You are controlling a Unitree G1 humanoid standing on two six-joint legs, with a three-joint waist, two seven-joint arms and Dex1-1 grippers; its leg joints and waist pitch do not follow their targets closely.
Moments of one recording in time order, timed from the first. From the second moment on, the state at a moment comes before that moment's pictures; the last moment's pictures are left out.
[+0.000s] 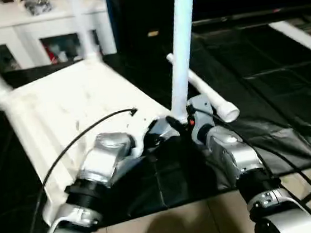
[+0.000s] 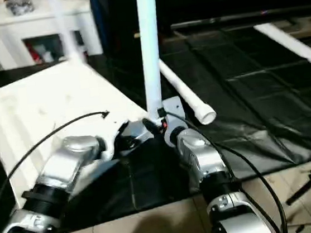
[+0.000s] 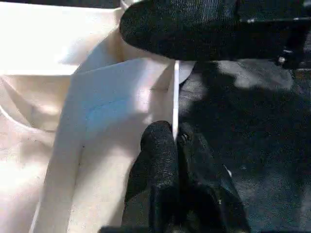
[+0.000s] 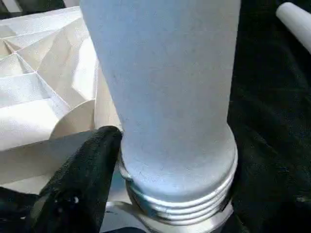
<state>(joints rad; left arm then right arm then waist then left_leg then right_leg) -0.60 0.17 -0.22 0.41 0.05 0.61 -0.73 -0.58 0.00 -0.01 0.68 0.10 0.15 0.38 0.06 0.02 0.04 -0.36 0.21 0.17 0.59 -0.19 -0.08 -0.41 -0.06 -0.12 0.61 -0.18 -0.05</state>
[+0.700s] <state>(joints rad) -0.53 0.40 -0.30 0.37 0.01 0.37 -1.07 -0.40 -0.33 0.10 0.40 0.20 0.16 1.01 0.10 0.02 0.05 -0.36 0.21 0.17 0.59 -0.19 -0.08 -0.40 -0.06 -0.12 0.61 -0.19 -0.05</state>
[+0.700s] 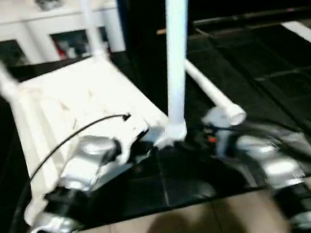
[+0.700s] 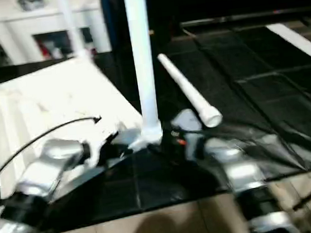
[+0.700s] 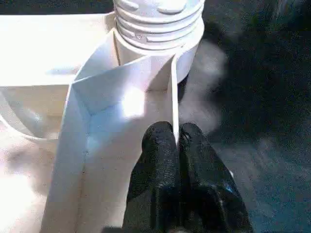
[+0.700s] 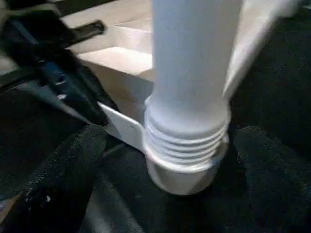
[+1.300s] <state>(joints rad) -0.54 0.53 -0.40 0.39 0.02 0.15 -1.34 -0.54 -0.40 0.26 0.49 0.17 0.18 1.33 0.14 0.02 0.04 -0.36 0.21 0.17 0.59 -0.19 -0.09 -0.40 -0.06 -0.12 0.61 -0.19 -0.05</state>
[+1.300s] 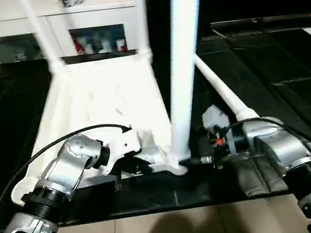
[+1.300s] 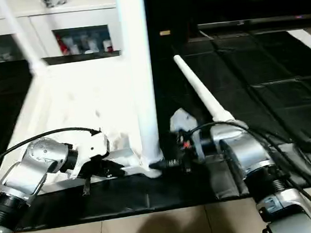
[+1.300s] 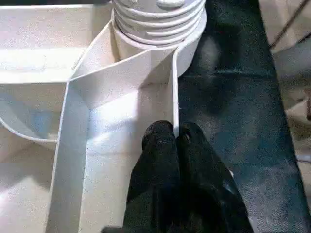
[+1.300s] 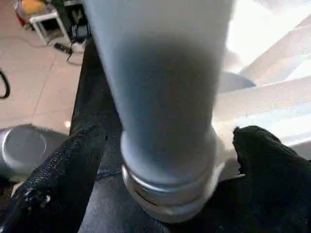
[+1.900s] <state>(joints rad) -0.56 0.53 -0.41 0.42 0.02 0.11 -1.35 -0.58 -0.36 0.29 0.57 0.15 0.14 1.36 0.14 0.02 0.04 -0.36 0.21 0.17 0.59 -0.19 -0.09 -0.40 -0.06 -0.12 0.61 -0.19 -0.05</state>
